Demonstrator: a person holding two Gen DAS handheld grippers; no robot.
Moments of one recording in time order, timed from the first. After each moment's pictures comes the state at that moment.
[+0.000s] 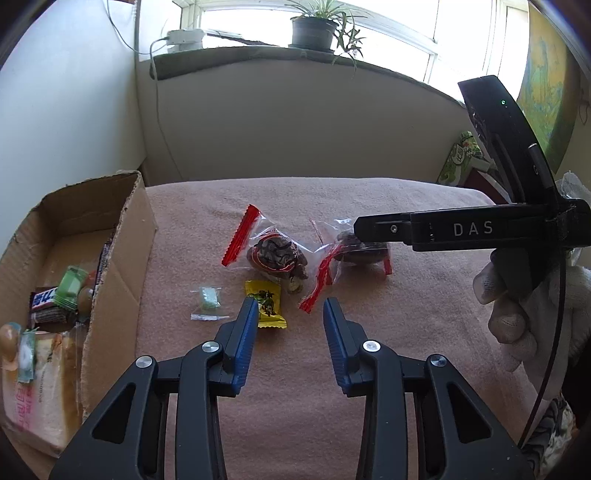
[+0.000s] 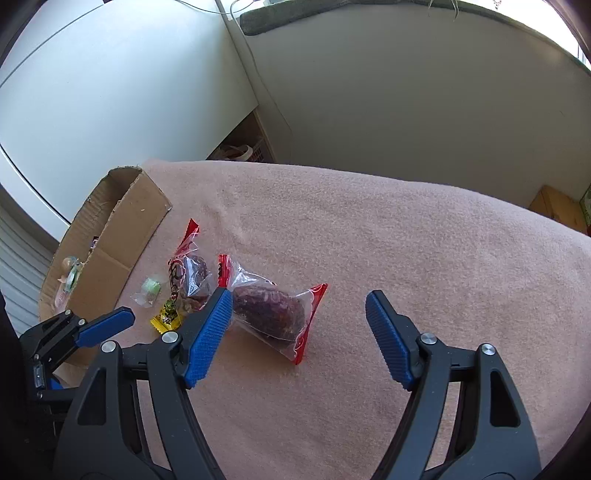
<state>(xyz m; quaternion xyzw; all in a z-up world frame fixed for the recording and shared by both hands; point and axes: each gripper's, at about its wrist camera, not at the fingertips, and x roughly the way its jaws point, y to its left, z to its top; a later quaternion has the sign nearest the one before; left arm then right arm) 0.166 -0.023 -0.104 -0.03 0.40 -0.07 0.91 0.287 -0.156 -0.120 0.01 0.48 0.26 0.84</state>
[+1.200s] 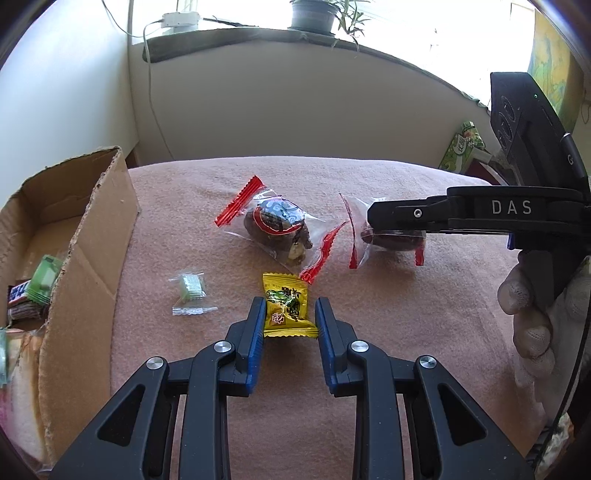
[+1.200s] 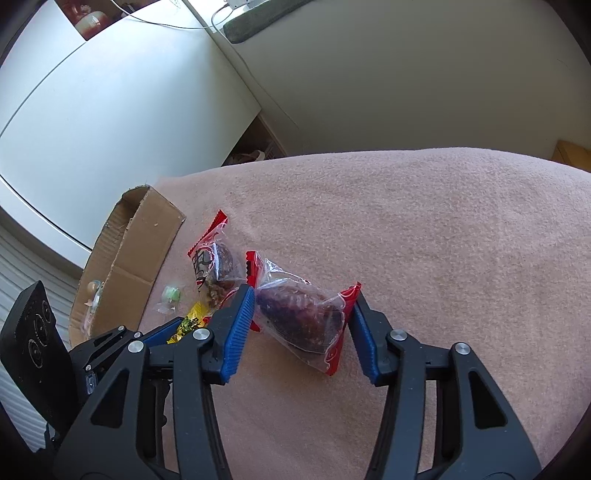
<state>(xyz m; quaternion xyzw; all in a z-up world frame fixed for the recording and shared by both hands) 0.175 -0.023 -0.118 -0.03 0.42 -0.09 0.90 0.287 -0.162 -0.135 0.10 0.49 0.28 0.82</state>
